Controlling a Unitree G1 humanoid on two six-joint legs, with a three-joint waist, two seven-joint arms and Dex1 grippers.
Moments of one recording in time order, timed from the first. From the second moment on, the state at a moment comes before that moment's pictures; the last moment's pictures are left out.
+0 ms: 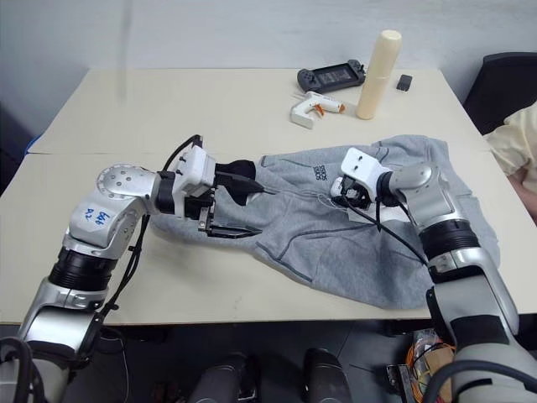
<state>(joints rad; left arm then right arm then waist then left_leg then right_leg) -0.78 0.59 -0.17 0.02 -0.37 0.37 -1.17 -0.98 -0.65 0.30 0.72 -0.06 0.11 0.99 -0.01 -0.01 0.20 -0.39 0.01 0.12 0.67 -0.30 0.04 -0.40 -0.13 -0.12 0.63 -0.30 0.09</state>
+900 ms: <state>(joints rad) -0.77 0.40 -0.25 -0.03 -0.38 0.37 -1.19 -0.14 -0.86 -0.71 0.04 0.01 0.71 0.57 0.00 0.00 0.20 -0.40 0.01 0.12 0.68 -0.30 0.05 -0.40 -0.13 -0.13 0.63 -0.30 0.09</state>
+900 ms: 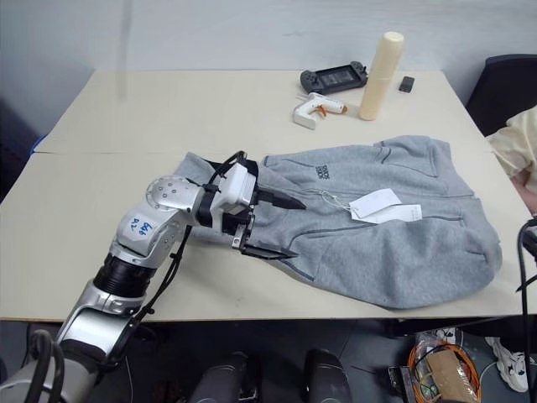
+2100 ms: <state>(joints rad) -0.76 0.53 -0.34 0.26 -0.10 -0.05 -1.28 0.44 -1.10 -0.68 -0.22 0.08 0.11 1.14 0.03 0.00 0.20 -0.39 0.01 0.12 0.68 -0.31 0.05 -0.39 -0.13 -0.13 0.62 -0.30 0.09</state>
